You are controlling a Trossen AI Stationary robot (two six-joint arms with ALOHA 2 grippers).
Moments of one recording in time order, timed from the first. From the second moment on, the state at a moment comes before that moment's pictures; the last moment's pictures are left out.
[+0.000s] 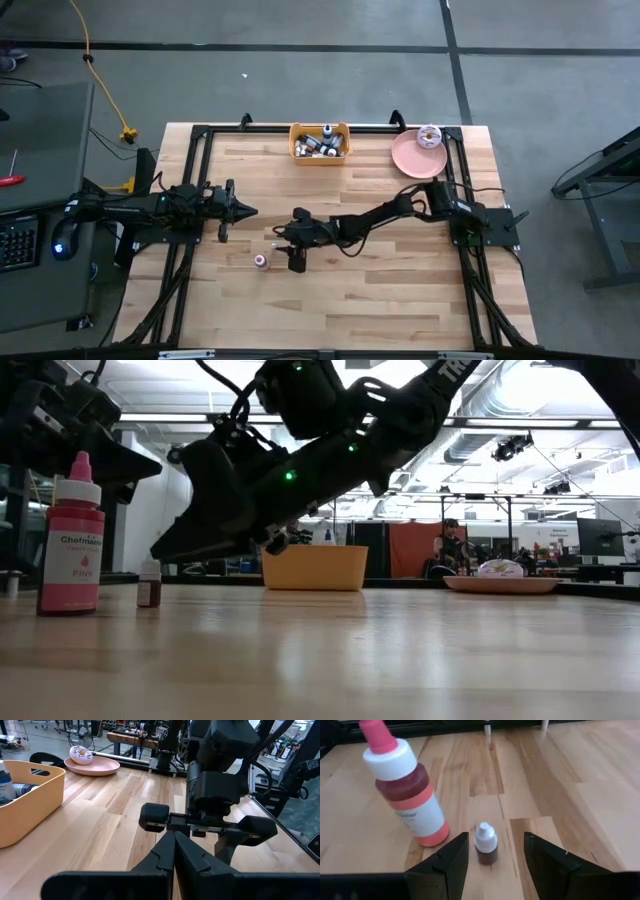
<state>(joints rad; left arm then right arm) -0.01 0.14 0.02 0.00 -0.01 -0.16 0.14 2.27 1.42 0.41 0.10 0.17</state>
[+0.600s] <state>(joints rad) -0.01 0.14 0.02 0.00 -0.01 -0.16 0.12 2.28 1.45 0.37 0.07 0.18</state>
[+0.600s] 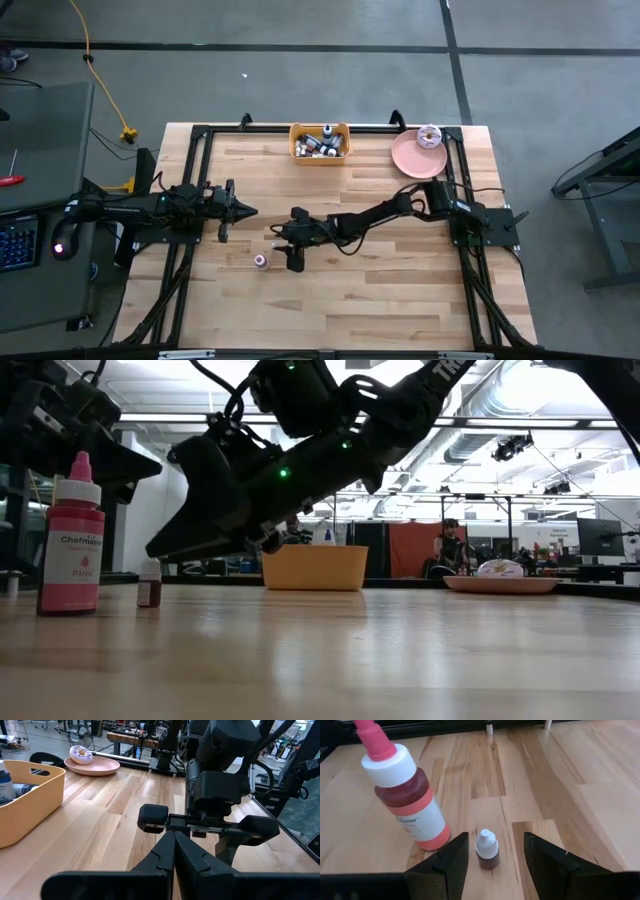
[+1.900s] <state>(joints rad) -0.01 0.14 0.02 0.00 -0.01 -0.16 0.13 2.34 1.49 0.37 0.02 0.18</state>
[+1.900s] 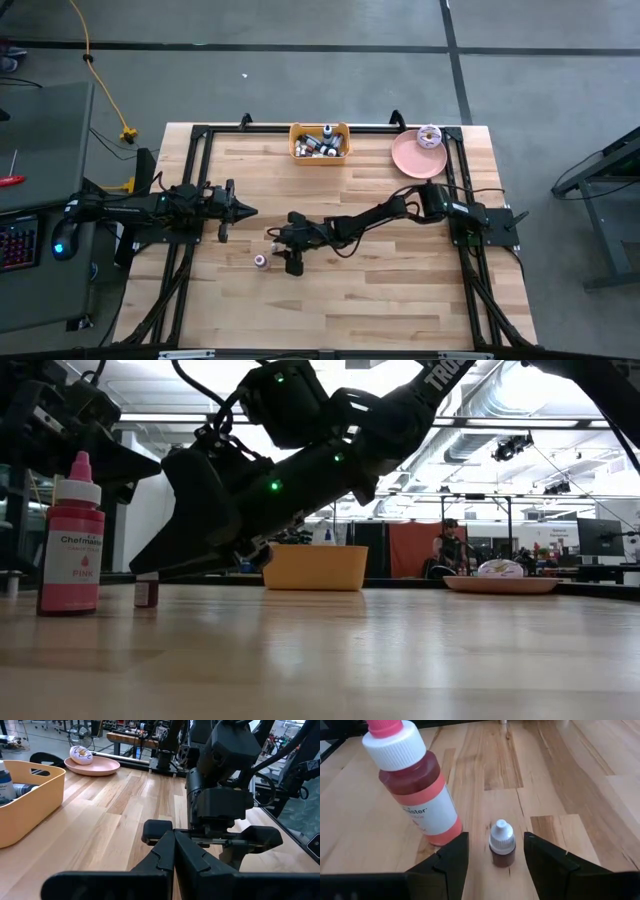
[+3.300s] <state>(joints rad) -0.01 0.14 0.02 0.00 -0.01 -0.16 0.12 2.39 1.57 0.34 -0.01 0.20</state>
